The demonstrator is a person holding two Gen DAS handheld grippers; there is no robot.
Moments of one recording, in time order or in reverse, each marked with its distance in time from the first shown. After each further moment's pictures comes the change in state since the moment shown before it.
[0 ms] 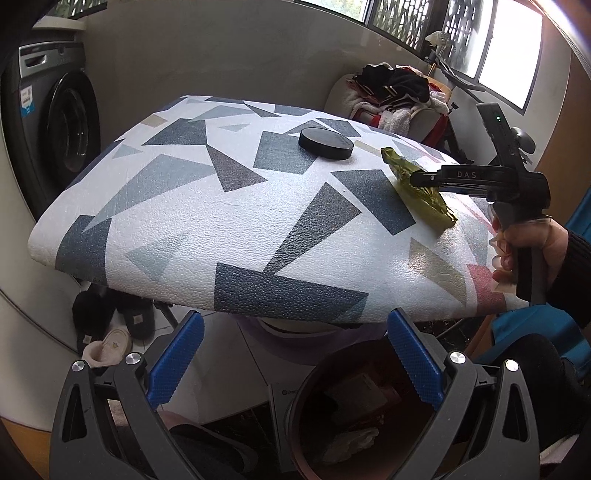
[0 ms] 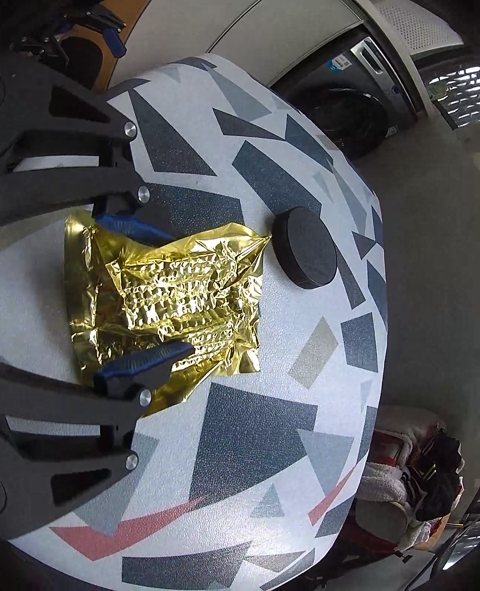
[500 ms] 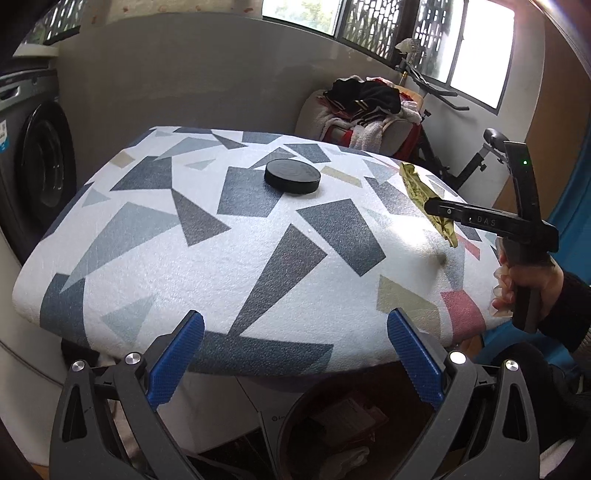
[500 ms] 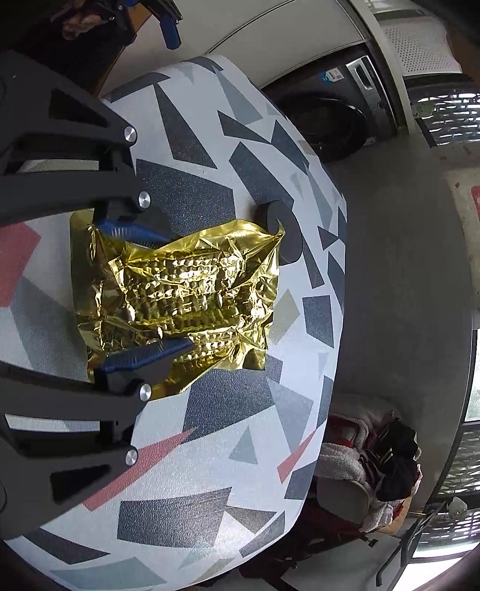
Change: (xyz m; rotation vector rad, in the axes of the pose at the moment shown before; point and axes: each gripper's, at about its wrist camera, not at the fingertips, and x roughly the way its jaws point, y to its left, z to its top) left arm 0.003 -0.024 0.043 0.111 -0.075 -0.085; right arm -0.054 -0.035 -0.029 -0.038 -0.161 -0.023
